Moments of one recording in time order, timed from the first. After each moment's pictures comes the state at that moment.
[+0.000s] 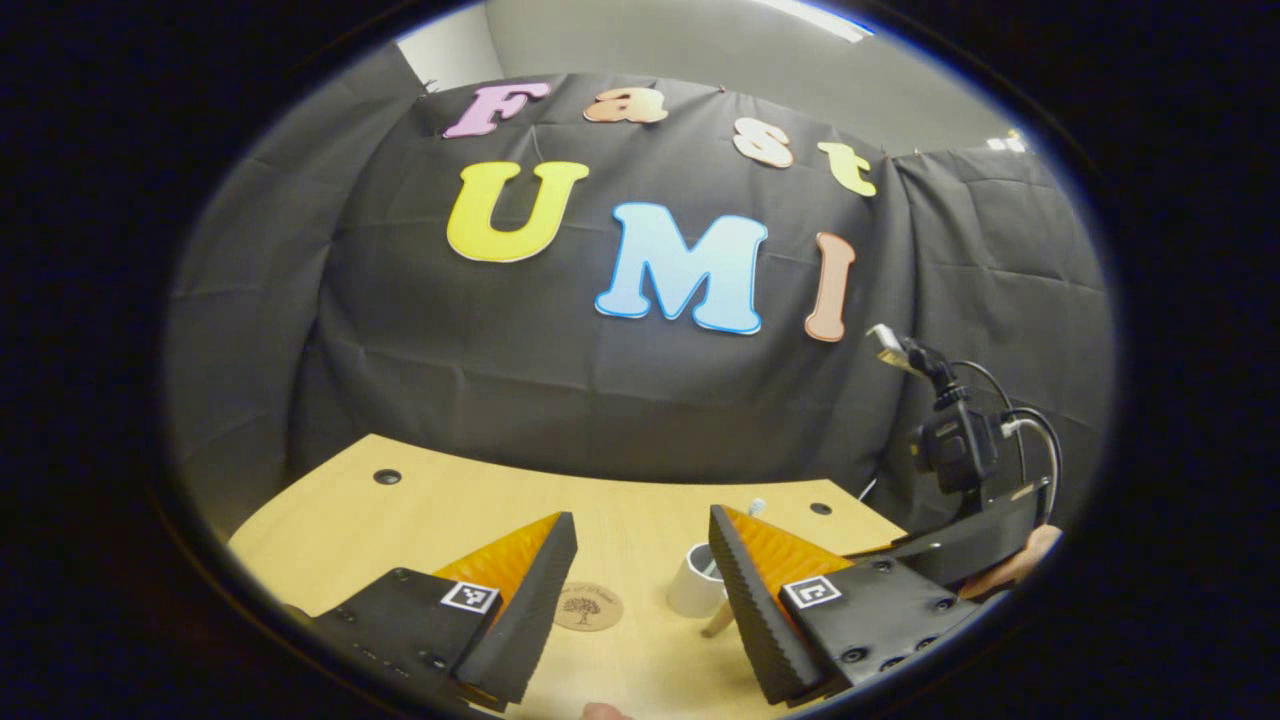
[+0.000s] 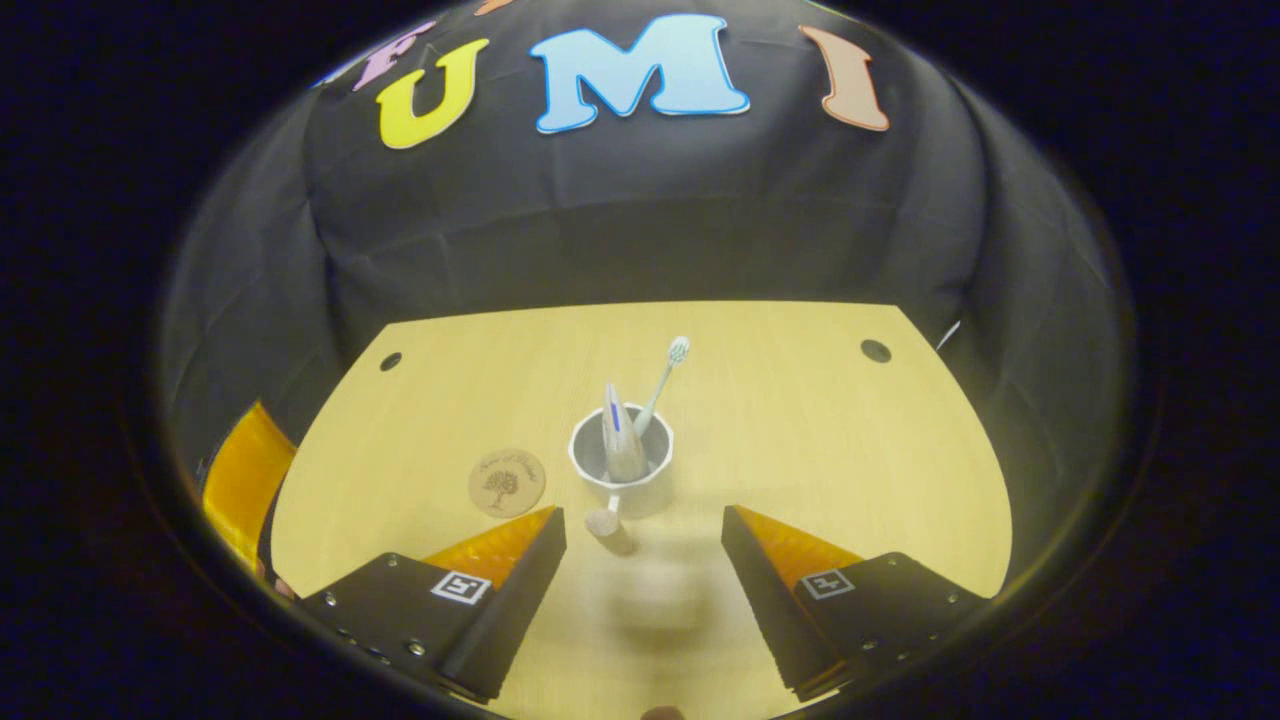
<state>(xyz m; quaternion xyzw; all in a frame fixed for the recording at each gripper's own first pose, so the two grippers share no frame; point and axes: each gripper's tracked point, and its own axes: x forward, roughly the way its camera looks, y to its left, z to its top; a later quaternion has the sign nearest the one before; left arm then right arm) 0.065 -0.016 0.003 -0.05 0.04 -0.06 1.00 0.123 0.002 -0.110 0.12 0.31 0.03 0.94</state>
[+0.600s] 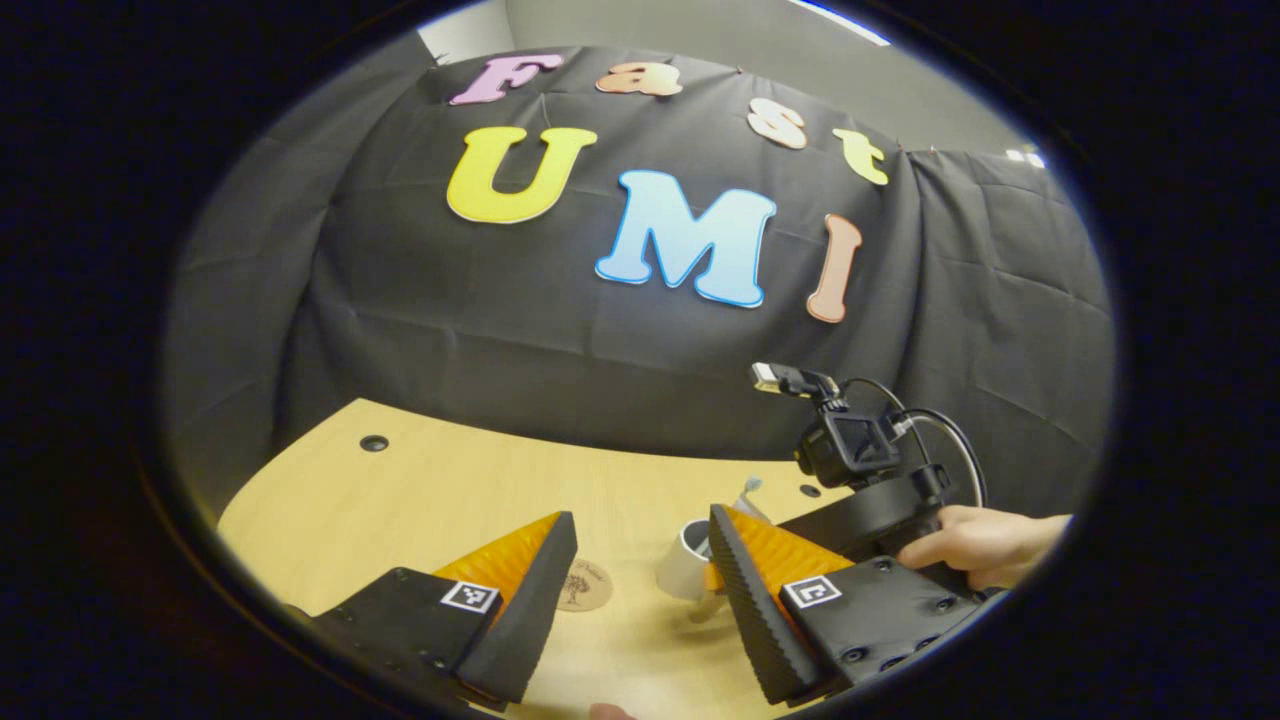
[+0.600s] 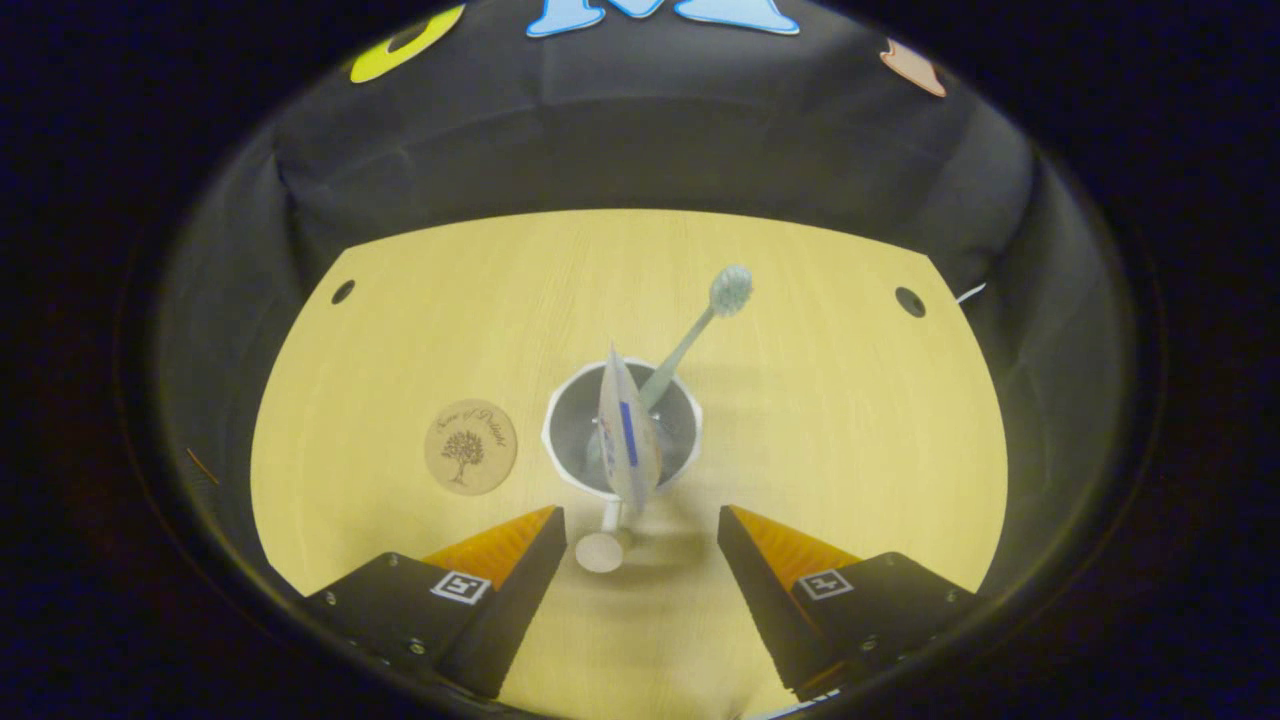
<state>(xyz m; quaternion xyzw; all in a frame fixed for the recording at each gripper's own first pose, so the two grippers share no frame) 0.077 -0.014 -0.023 -0.07 0.09 -0.08 0.99 0.157 0.021 -0.155 0.09 0.46 0.03 0.88</state>
